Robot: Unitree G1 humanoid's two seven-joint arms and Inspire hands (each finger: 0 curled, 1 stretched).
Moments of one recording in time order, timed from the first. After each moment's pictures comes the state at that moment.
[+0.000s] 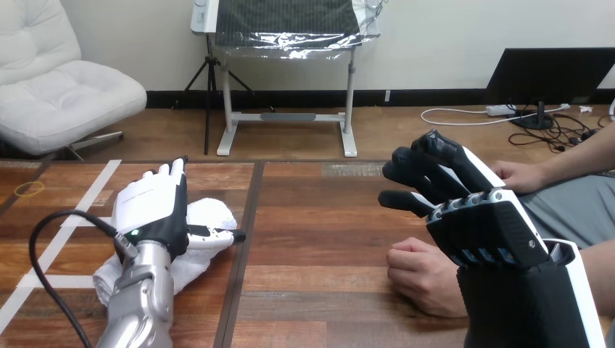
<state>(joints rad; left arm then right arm) -0.35 0.31 -0.25 0.50 0.79 0.29 0.15 0.63 -0.16 0.27 -0.48 0.13 -0.81 0.18</state>
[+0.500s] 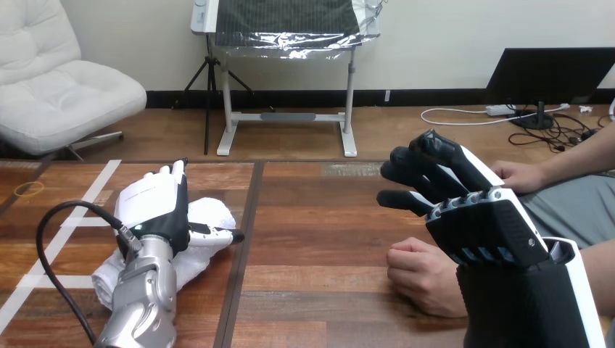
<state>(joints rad) -0.43 0.30 -0.27 0.62 0.78 0.29 0.17 0.62 -0.16 0.27 -0.48 0.12 -0.81 0.18</state>
